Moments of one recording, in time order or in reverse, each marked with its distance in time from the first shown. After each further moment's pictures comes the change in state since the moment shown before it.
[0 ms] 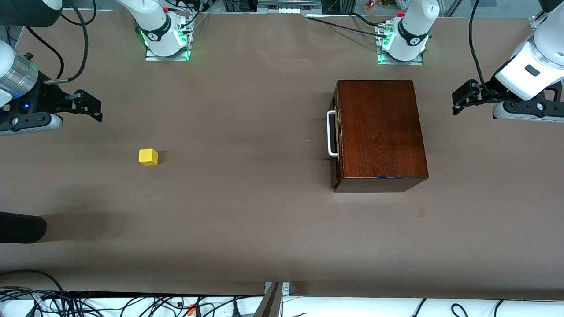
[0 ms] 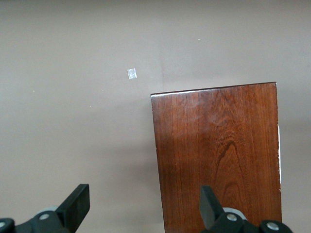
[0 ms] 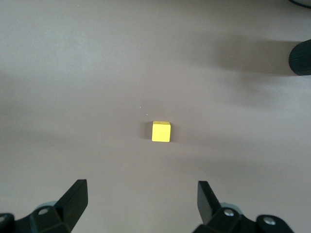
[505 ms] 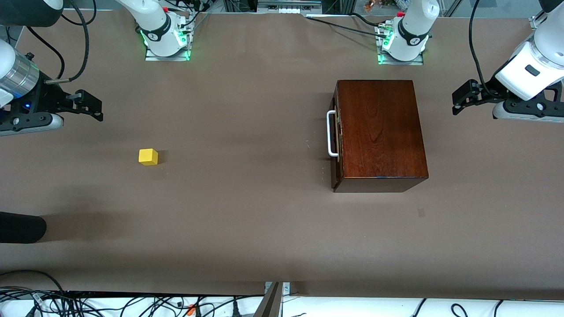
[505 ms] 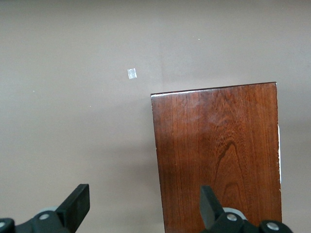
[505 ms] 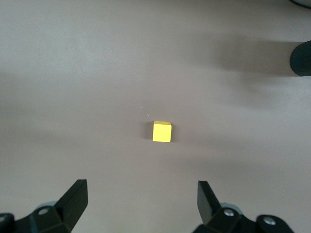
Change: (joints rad) left arm 0.000 0.000 0.001 0.000 0.000 0.000 0.000; right arm 0.001 0.000 0.004 0.000 0.000 0.000 0.000
